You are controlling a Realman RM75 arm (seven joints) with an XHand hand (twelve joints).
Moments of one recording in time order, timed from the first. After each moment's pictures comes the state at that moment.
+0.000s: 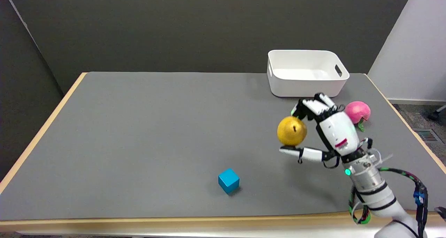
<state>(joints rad) -0.26 -0.91 -1.93 1.14 0.58 1.33 0.36</state>
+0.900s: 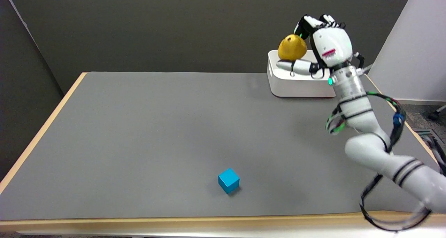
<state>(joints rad) 0.19 -0.88 -1.83 1.29 0.80 0.77 0.04</state>
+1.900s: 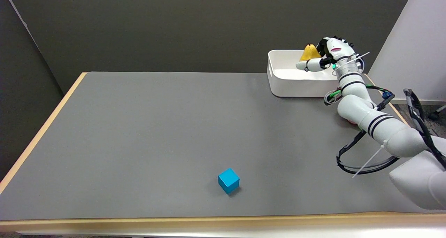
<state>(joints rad) 0.72 -0.96 -2.02 0.57 1.19 0.46 -0.02</state>
